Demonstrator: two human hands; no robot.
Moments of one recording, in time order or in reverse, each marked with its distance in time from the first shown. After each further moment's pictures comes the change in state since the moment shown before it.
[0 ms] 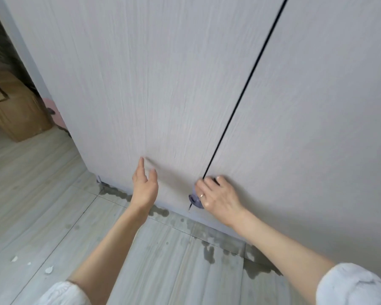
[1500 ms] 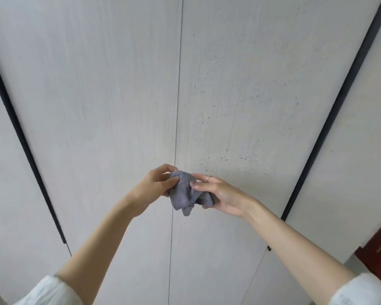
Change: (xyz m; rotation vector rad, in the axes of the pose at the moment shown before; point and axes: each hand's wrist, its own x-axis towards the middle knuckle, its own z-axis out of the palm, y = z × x) left_hand -0.525 0.747 0.207 0.132 -0.814 0.519; right_hand -0.189 0.601 -0.710 2.005 -0.131 1.004
